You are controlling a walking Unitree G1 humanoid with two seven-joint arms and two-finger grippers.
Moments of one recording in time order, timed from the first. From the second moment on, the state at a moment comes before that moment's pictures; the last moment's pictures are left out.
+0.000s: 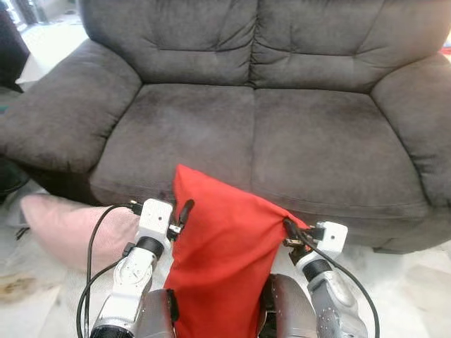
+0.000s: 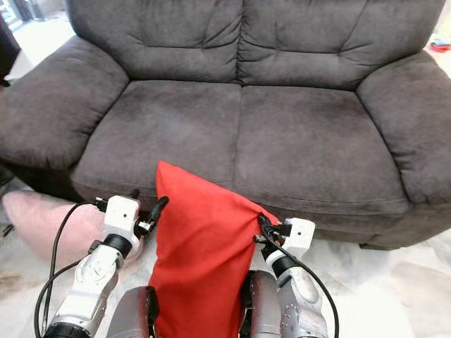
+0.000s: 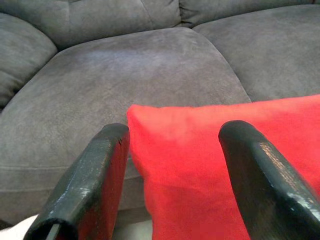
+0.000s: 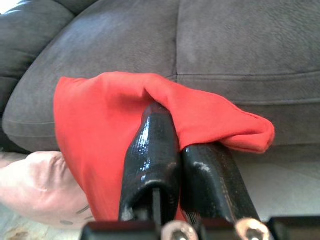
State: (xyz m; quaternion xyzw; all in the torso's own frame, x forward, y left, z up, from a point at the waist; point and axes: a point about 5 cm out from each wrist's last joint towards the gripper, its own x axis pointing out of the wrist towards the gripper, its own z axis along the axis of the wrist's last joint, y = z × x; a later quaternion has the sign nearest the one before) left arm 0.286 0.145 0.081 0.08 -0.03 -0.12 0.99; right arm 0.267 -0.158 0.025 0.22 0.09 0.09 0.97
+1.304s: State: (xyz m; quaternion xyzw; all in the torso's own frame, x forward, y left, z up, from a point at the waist) left arm 0.283 0.153 0.078 0.08 -0.03 -0.10 0.99; right arm 0.271 -0.156 0.026 0.21 0.08 0.09 0.97
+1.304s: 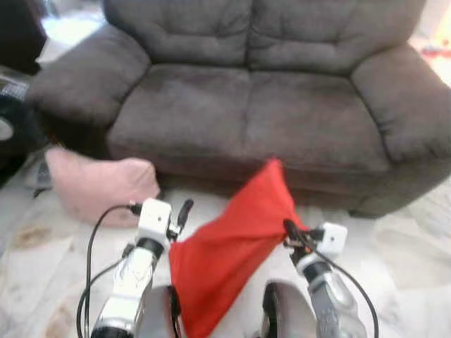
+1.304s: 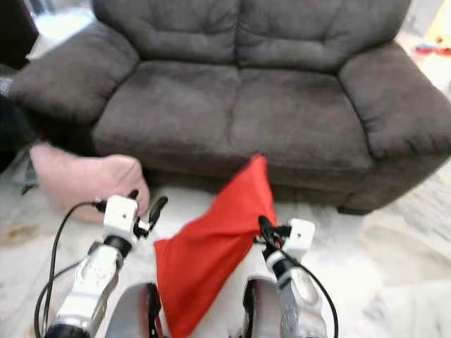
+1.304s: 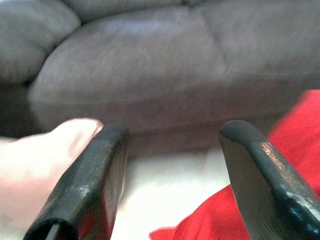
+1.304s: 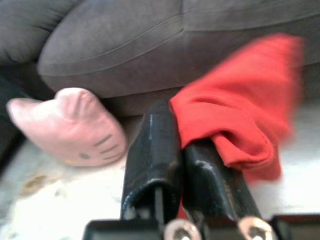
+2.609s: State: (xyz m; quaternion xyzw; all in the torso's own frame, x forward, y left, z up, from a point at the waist) left arm 0.289 0.148 0.086 0.08 -0.05 -0.11 0.99; right arm 0.272 -0.157 0.031 0.18 0.07 0.07 0.98
